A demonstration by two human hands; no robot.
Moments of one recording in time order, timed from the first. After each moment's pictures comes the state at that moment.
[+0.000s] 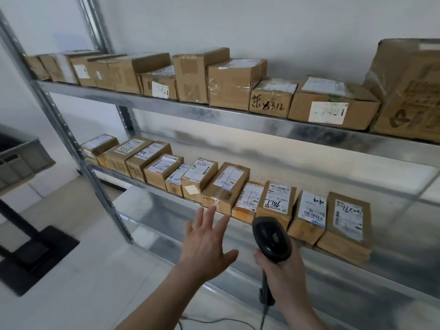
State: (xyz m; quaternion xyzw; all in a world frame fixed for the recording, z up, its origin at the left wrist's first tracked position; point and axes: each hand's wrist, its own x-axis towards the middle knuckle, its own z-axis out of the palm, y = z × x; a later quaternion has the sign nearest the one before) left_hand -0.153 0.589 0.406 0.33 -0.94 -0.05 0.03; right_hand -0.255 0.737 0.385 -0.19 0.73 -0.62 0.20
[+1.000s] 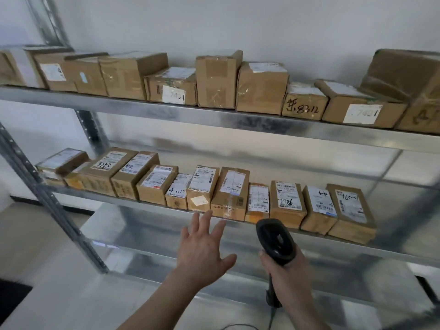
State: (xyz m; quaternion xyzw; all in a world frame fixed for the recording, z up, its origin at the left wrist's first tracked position) left_hand -0.092 0.466 0.389 0.22 -0.97 -0.07 0.02; right_hand -0.169 0.647 0.383 -0.07 0.79 -0.60 0.10
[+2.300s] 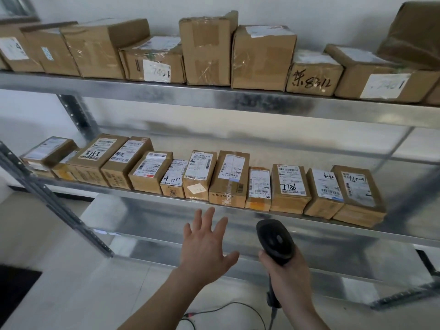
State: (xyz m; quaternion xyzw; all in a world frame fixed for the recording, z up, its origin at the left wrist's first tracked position) left_hand -0.106 0.465 0.364 0.21 -0.97 -0.08 -0.04; right_hand -0.168 0.641 0.351 -0.02 0.81 -0.57 0.12
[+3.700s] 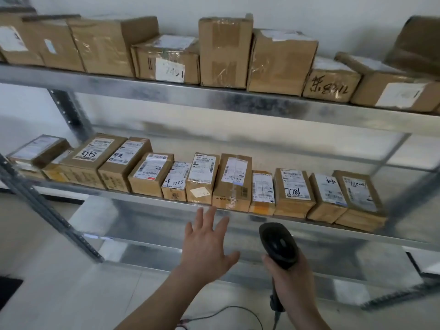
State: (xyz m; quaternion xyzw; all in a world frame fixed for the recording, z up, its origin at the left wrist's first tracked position) left_hand -0.107 0.434 0.356 0.17 -0.98 -0.09 0.00; right_hand -0.167 0.623 0.348 -0.02 0.82 -0.56 0.10
